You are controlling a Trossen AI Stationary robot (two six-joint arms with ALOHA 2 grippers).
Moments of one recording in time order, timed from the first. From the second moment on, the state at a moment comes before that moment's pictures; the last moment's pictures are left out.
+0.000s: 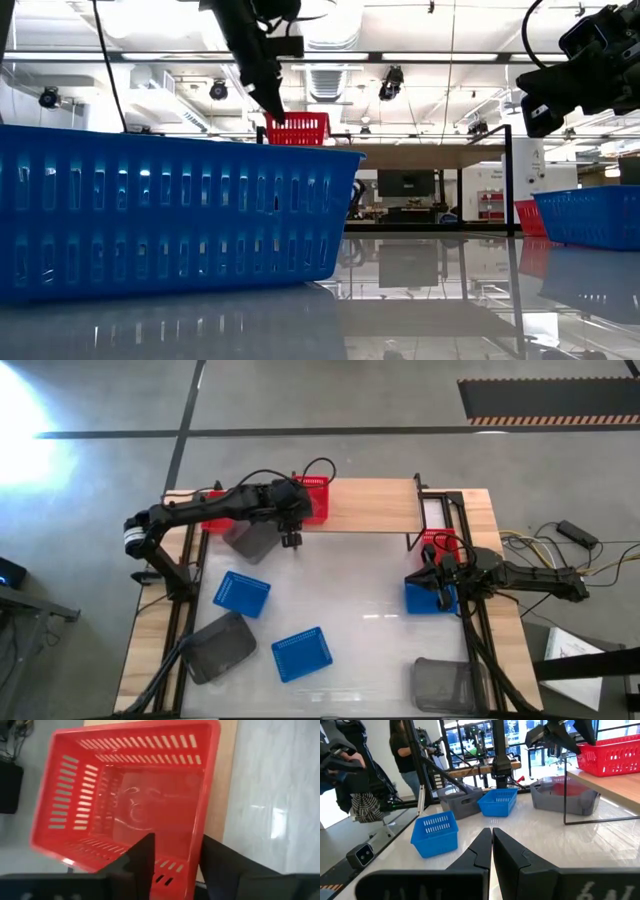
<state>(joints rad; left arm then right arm) 0.33 1.58 1.48 -0.83 -0.28 0.35 -0.09 0.07 0.02 0.03 -0.24 0.16</state>
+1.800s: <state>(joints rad) -0.93 1.55 1.15 -1.04 0.33 -1.32 -0.09 0.07 0.02 0.03 -0.24 0.16</state>
